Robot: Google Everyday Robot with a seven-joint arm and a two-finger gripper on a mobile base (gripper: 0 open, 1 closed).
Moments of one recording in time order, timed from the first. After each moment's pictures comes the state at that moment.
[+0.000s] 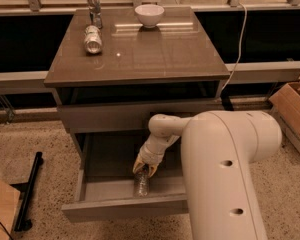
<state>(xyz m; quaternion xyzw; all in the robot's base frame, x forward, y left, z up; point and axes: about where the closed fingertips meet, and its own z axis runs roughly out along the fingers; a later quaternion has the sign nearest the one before) 0.600 0.022 0.403 -0.07 -0.97 -0.19 0.10</state>
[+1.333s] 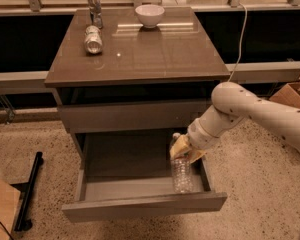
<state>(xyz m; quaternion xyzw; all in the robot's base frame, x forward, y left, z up) 0.538 -0.120 0.607 0.00 -0.97 -0.26 0.05</state>
